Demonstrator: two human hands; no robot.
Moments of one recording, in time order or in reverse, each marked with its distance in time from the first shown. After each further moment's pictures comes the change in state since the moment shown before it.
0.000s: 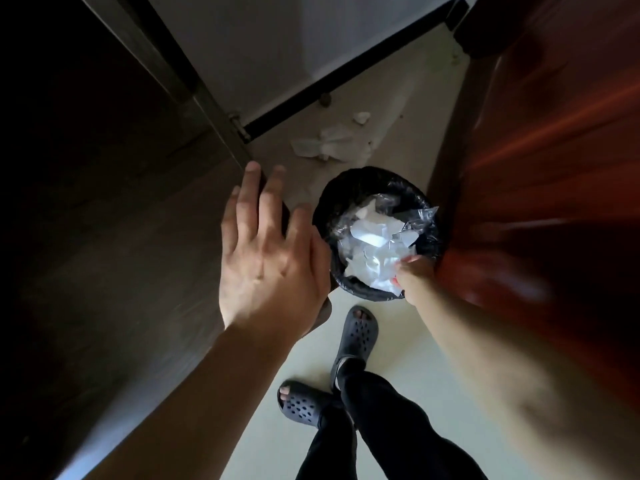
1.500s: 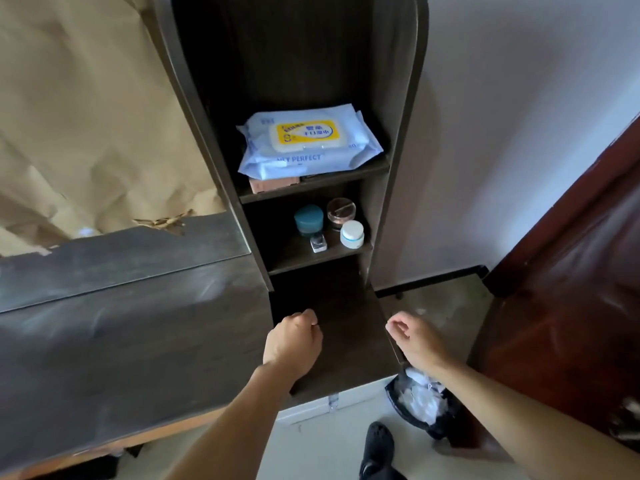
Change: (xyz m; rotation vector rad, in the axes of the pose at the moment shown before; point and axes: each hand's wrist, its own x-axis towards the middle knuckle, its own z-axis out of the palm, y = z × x) left_hand -0.122 -0.030 -0.371 -0.162 -0.074 -0.437; right_hand -0.489 -0.137 -0.079 -0.630 -0.109 -1.268
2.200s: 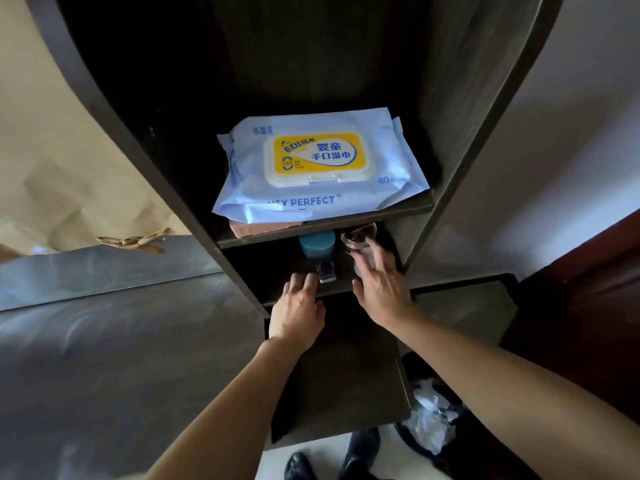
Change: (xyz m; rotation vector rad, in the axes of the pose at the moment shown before) left_hand 0.153 -0.008 0.007 -0.004 0.074 -0.048; right_hand 0.185 -0.078 0.016 -0.428 0.144 -0.437
